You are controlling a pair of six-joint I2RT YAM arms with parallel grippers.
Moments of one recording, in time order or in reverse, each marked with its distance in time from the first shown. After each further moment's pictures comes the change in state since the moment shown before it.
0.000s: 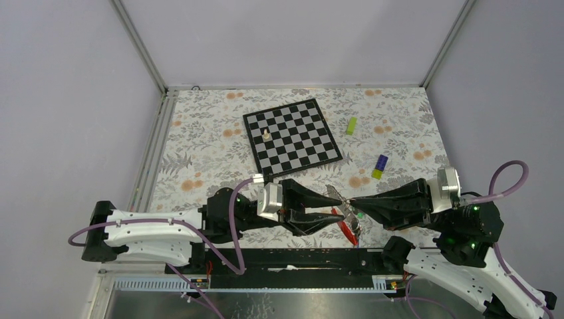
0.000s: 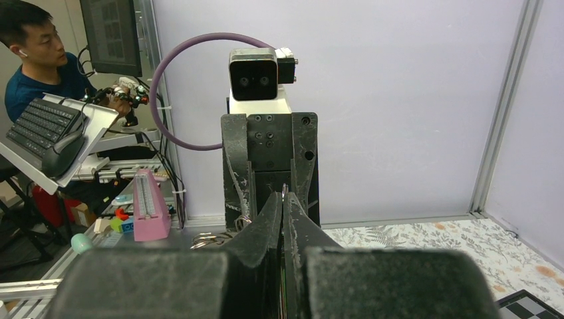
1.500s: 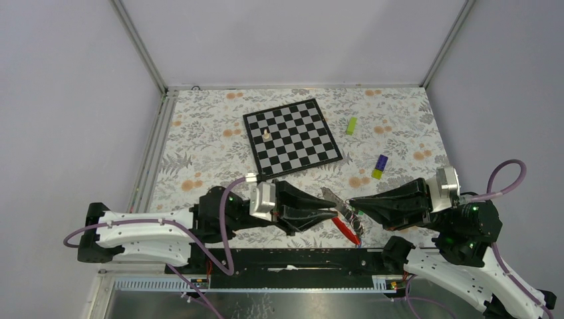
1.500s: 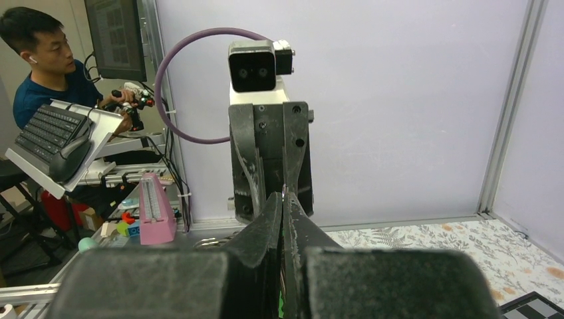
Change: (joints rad) left arm -0.004 -0.069 0.016 -0.087 -0.008 0.013; right arm 0.000 0.000 -0.008 0.015 0.000 0.026
